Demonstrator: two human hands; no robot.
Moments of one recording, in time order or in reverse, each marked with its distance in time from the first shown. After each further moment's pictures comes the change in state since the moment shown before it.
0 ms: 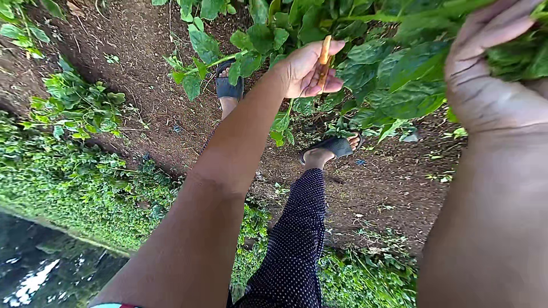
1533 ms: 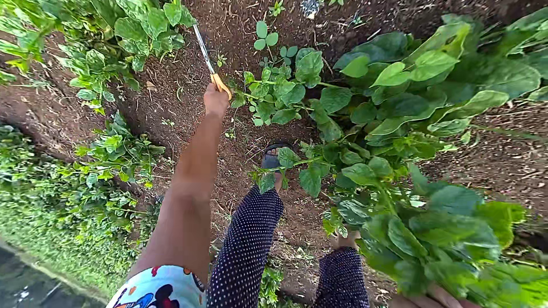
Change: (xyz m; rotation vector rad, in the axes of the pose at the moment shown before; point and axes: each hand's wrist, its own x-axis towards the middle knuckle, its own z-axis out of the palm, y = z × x) left_hand -0.030 0.105 -0.395 0.172 1.012 0.406; right_hand -0.099 0.188 -0.019 -0.097 0.036 0.039
